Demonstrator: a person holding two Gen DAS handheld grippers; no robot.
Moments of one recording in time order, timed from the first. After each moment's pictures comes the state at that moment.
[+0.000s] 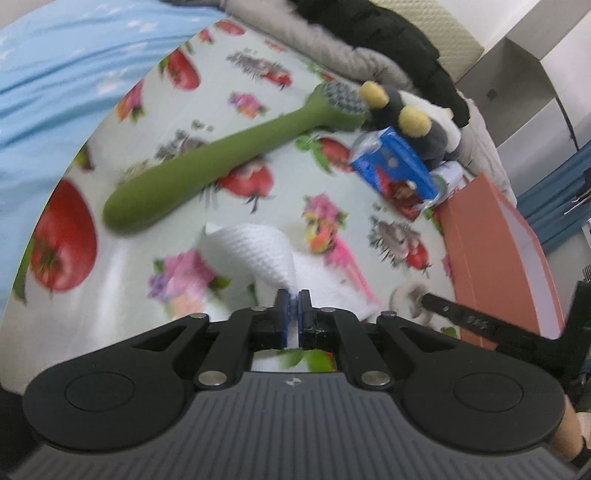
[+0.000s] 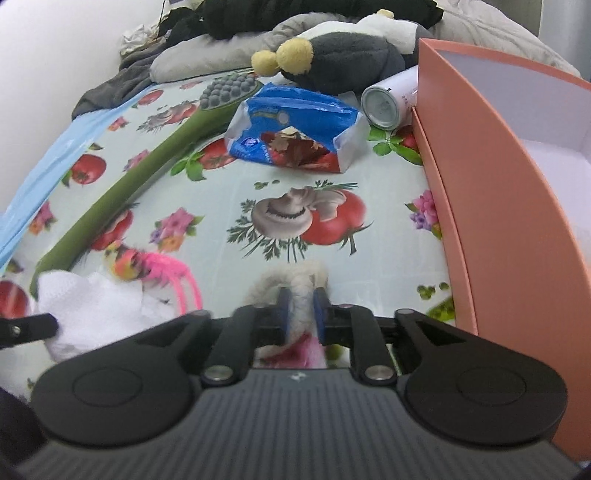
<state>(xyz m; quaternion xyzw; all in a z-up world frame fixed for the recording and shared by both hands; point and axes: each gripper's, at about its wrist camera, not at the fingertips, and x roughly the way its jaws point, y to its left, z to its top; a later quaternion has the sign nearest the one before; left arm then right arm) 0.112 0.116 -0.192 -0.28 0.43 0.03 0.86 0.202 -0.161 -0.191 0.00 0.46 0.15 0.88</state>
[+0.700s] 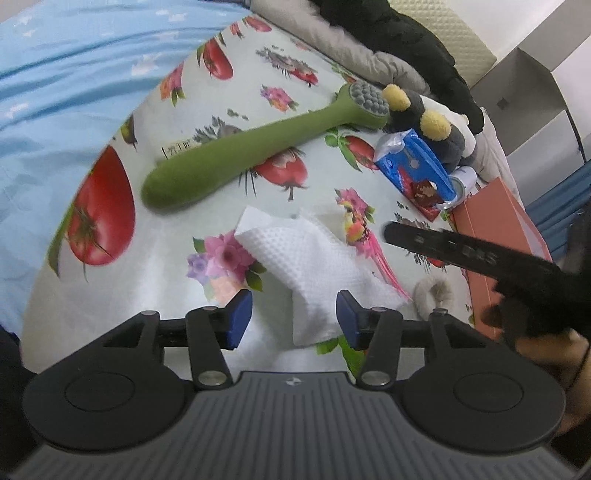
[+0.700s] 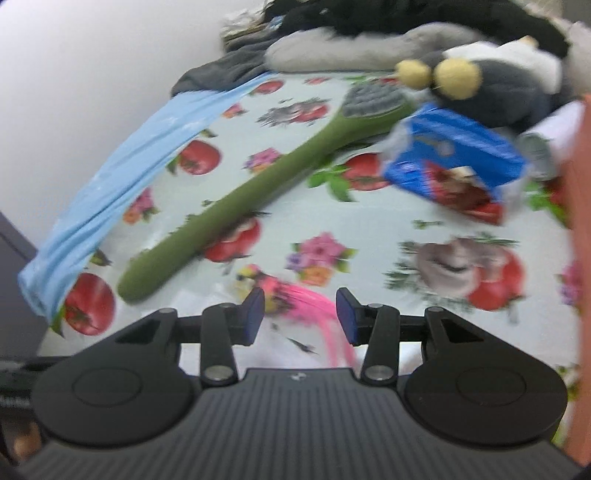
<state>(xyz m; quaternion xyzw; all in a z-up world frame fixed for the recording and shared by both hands) 0.090 0.133 -0.208 -0.30 0.43 0.05 0.85 0.223 -0.072 -0.184 -0.01 0.45 0.32 0.83</state>
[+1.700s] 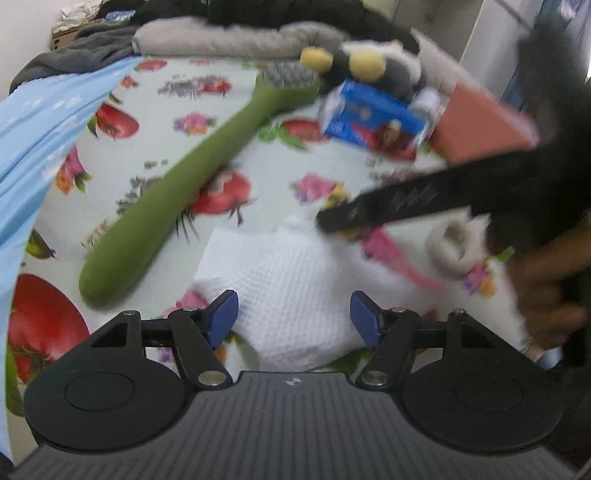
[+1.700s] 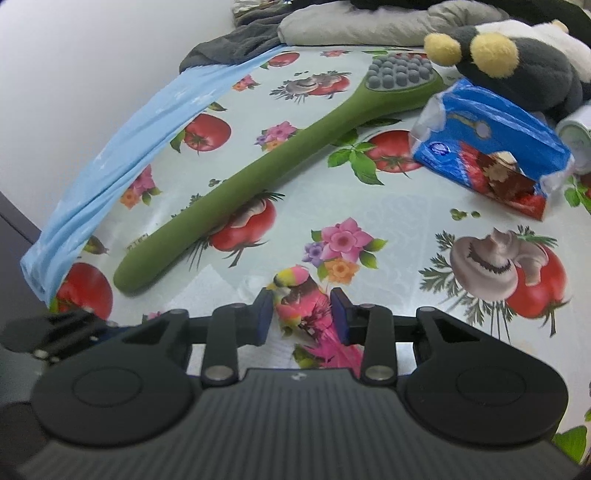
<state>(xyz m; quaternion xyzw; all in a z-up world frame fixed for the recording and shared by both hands) 0.133 0.094 -0.221 -0.08 0.43 -0.04 0.90 0.232 -0.057 -0.199 -0.02 0.48 0.33 0.81</state>
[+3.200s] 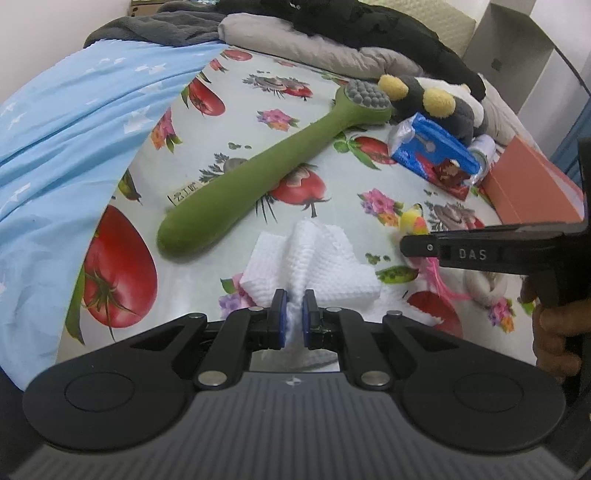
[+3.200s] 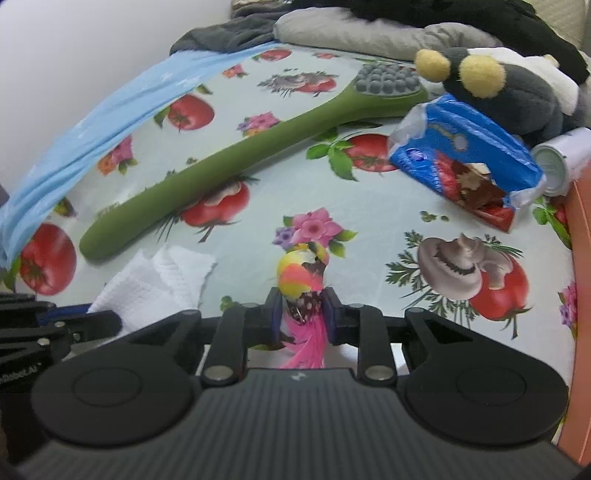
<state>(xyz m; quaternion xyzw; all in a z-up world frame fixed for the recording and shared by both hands) 0.098 0.122 -0.215 -0.16 0.42 0.06 0.89 0.216 -0.059 -0.200 -0.10 0.45 0.30 0.83</state>
